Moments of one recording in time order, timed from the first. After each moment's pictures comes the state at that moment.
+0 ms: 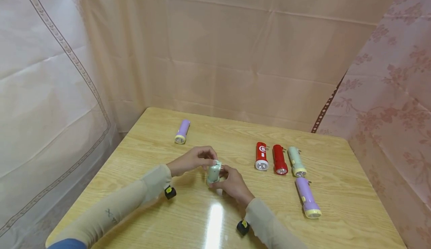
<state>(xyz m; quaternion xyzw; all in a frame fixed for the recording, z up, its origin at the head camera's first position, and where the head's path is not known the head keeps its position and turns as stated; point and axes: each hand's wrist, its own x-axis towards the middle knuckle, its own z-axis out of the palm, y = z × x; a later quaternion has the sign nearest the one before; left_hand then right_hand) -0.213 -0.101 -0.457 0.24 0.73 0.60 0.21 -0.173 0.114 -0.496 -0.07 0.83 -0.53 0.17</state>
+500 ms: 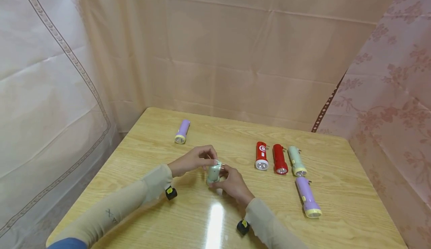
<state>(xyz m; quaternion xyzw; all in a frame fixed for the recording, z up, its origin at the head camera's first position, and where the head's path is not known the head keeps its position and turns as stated) -0.209 -0.097 -0.453 0.23 0.74 0.60 0.20 -0.174 0.114 -0.495 -0.07 0.82 -0.53 0.18</state>
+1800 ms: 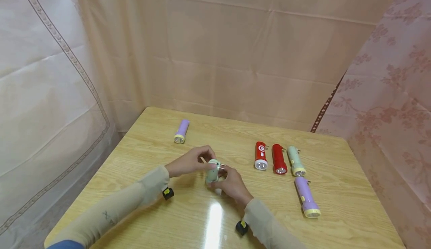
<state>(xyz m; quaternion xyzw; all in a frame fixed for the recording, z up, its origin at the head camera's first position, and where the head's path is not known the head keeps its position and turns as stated) -0.207 -0.100 -0.458 0.28 0.77 0.55 0.16 -0.174 0.115 -0.499 -0.08 0.82 -0.53 0.18</state>
